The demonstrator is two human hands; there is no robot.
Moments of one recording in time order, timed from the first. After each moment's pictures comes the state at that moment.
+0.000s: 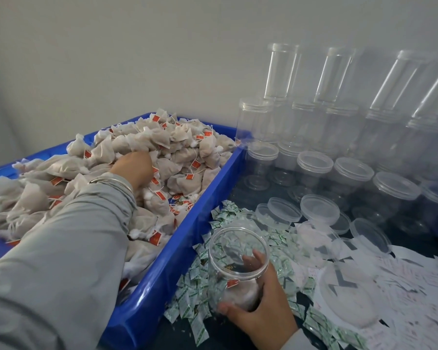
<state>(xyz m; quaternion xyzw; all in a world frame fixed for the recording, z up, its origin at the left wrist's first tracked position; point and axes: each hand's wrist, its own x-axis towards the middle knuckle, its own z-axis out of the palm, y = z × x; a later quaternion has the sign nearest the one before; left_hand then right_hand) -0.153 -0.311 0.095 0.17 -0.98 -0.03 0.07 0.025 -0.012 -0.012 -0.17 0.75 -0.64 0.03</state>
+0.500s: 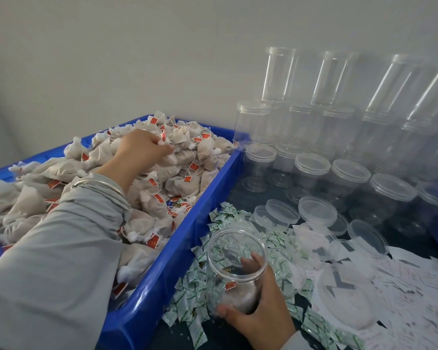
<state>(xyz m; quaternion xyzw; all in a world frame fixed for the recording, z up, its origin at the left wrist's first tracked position) -0.130 -0.279 0.147 0.12 -0.95 -0.22 0.18 0.025 -0.012 -0.010 -0.17 0.75 -0.64 0.03</state>
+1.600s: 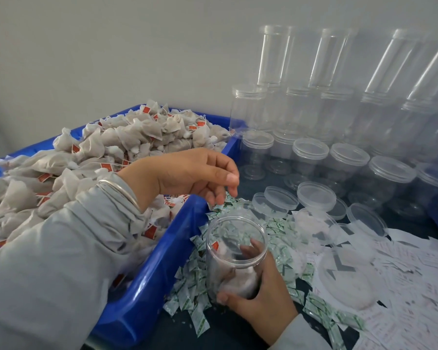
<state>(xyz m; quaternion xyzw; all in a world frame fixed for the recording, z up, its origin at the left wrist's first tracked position) -0.077 -0.201 0.149 -0.26 -0.72 -0.57 -0.30 0.025 -0.013 -0.013 -0.16 0.75 -0.64 0.02</state>
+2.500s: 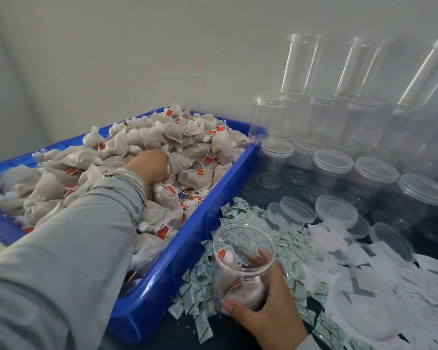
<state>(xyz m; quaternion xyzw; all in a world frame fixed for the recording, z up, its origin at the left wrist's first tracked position) -0.131 -0.292 0.105 0.13 -0.99 -0.02 0.01 0.022 -0.014 -0.005 -0.21 0.72 -0.66 0.06</state>
